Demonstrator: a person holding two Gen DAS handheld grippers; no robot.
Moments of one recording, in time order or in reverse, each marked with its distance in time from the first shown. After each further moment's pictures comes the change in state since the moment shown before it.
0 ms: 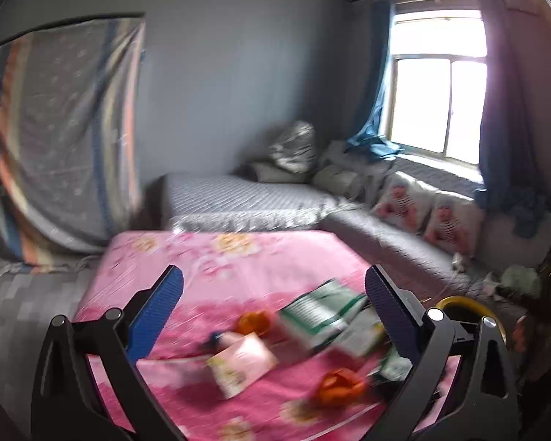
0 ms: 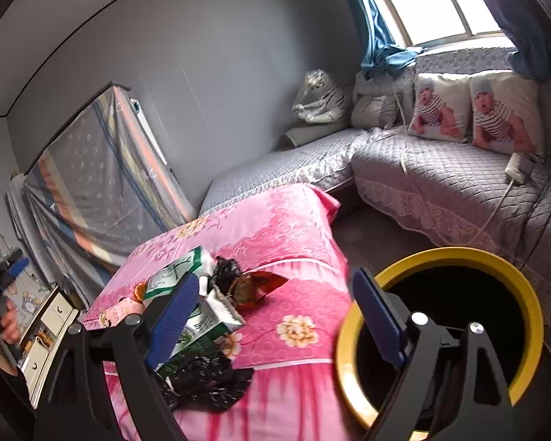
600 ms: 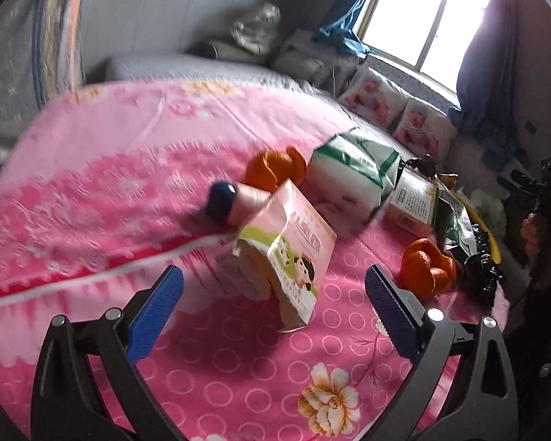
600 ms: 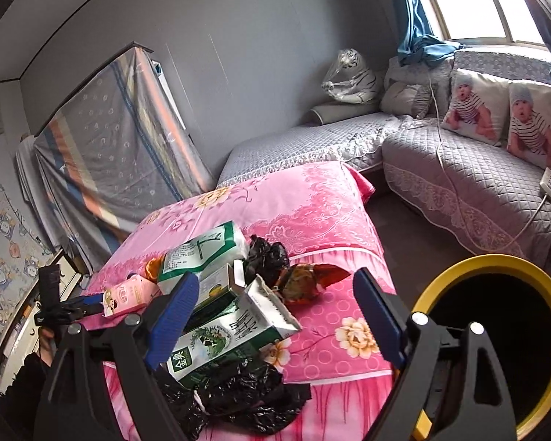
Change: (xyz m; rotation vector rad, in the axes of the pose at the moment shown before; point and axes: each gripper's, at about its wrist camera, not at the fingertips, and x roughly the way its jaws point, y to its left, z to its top) left arm 0.152 0.091 -0.135 -0.034 0.460 -0.293; right arm 0.062 0.056 -0.004 -0.099 0.106 0.046
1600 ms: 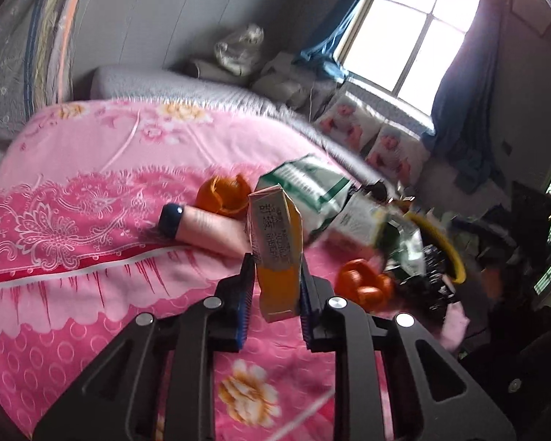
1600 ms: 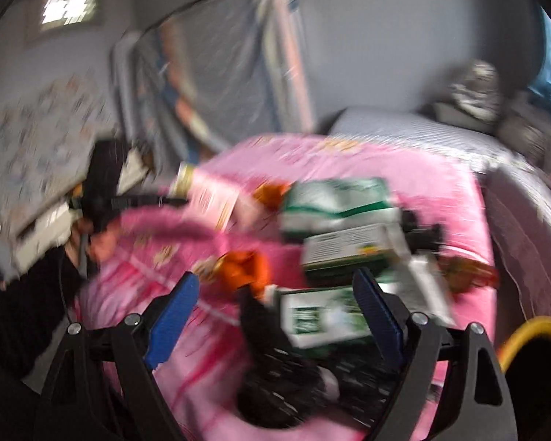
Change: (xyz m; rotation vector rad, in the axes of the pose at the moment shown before) left arm -0.046 -0.040 -0.004 -0.025 -0.124 -0.086; right arm 0.039 0.130 -0.043 -0.440 0.223 0.298
